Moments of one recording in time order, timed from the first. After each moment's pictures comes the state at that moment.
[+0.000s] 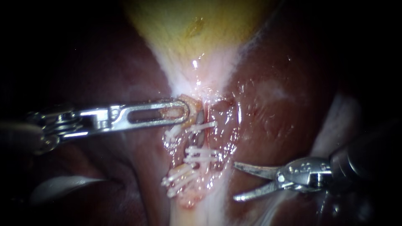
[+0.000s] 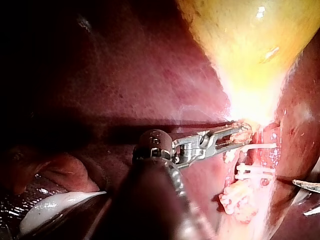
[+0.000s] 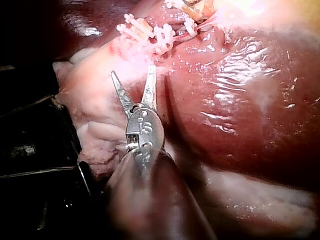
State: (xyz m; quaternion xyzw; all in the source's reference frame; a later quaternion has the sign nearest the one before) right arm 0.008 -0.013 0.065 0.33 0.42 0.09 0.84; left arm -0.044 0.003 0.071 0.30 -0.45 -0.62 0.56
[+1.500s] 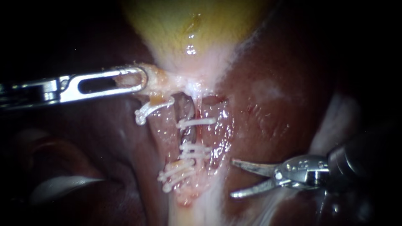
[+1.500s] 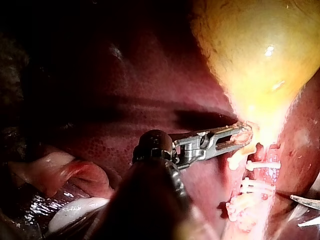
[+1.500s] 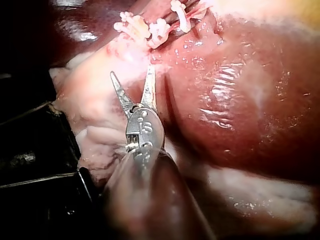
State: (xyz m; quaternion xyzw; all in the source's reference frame) right arm 0.009 -0.012 0.065 0.34 0.41 0.12 0.84; left arm -0.035 0.008 0.062 0.28 -0.48 -0.64 0.53
